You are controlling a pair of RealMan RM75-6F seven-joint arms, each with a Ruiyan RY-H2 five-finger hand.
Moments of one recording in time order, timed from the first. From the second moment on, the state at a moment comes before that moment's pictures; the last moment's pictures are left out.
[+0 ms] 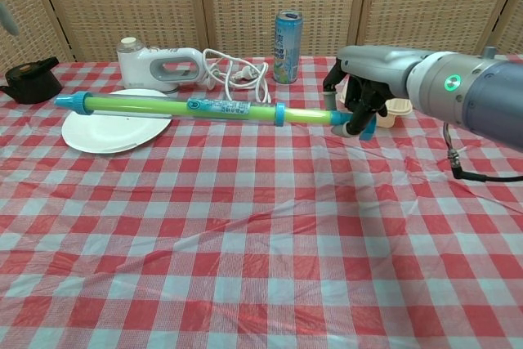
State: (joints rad) left arm -0.47 -1.12 -0.30 -1.85 1.01 1.12 0.46; right arm 0.83 -1.60 0.34 -1.67 -0.71 1.07 -0.72
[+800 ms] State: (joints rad) left arm -0.79 -1.19 -0.26 -1.89 0.64 1.04 0.74; right arm 0.86 -1.54 0.32 -1.68 -0.70 1.04 -0.62
